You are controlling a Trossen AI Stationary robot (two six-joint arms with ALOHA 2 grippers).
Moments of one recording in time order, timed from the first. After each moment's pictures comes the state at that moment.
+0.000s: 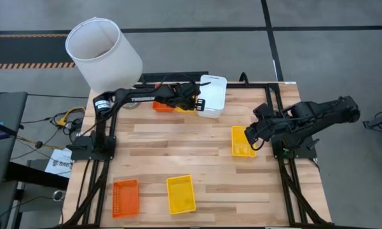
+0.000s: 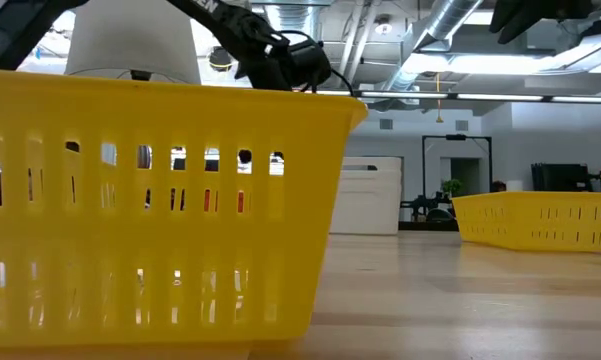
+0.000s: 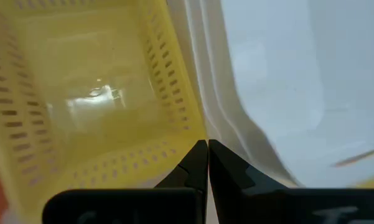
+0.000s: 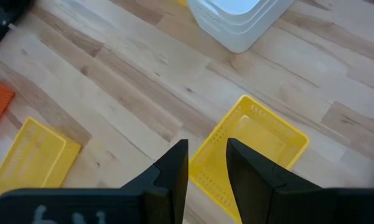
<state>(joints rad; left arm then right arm) 0.38 1.99 1.56 -0.58 -0.10 -0.90 0.29 1.08 1.29 -1.30 0.42 1.20</state>
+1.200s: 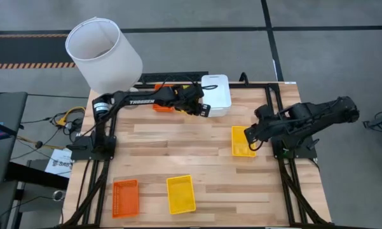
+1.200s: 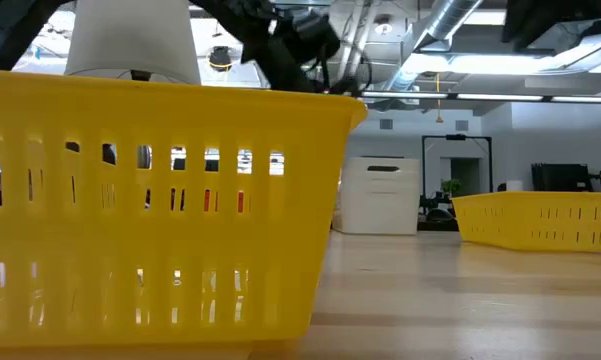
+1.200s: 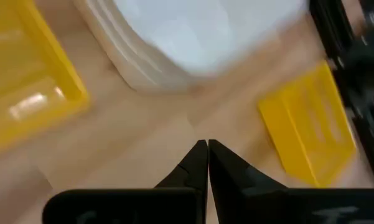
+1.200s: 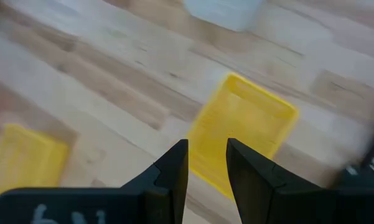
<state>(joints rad) 0.29 1.96 1.61 -0.56 0.05 -0.83 0.30 1.12 1.29 -1.41 0.38 1.38</state>
